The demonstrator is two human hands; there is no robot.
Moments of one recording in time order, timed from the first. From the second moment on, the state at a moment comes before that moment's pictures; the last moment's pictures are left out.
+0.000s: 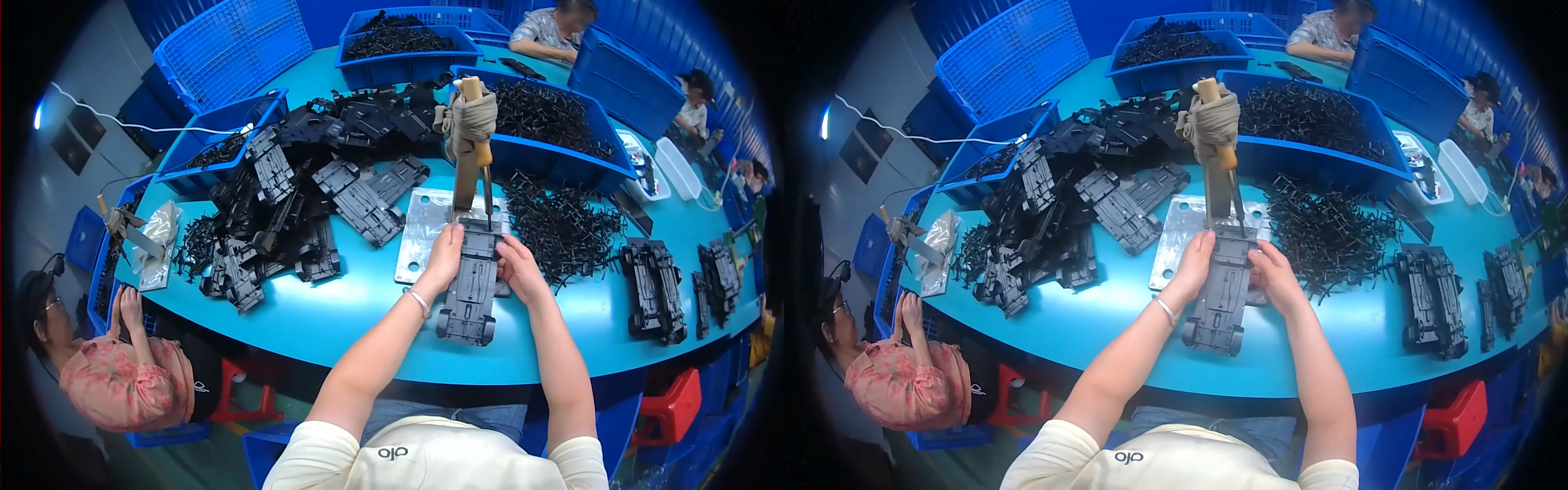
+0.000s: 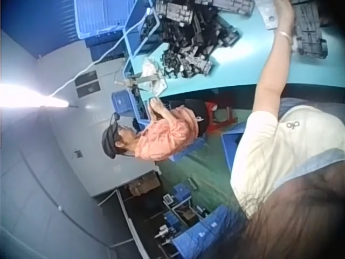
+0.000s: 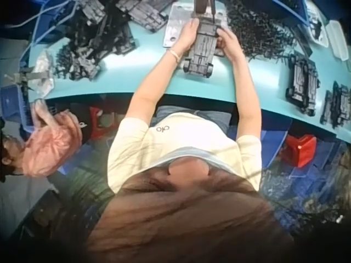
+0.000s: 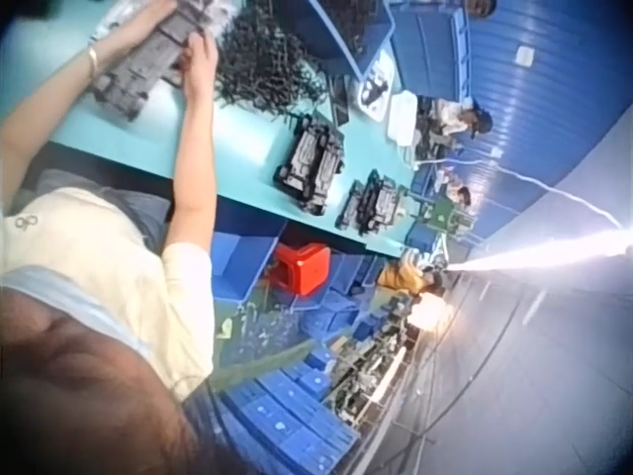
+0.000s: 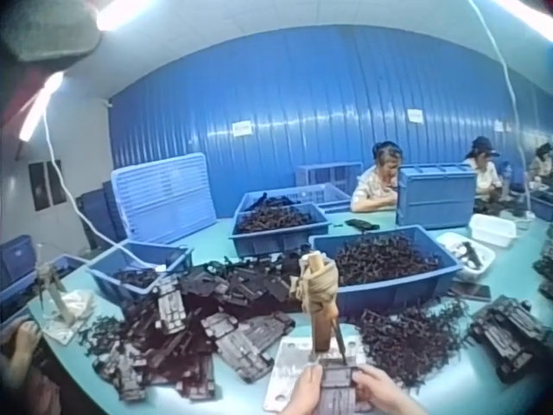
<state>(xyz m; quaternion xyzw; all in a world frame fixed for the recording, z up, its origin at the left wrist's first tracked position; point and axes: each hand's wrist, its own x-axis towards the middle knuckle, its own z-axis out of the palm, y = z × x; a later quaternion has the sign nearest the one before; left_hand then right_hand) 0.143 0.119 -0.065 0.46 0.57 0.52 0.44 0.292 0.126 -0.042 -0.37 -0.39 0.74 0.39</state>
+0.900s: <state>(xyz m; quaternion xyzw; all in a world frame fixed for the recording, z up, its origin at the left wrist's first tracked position) 0.142 0.115 -0.055 0.43 0.58 0.52 0.46 0.291 0.125 -0.039 -0.35 -0.42 0.74 0.38</state>
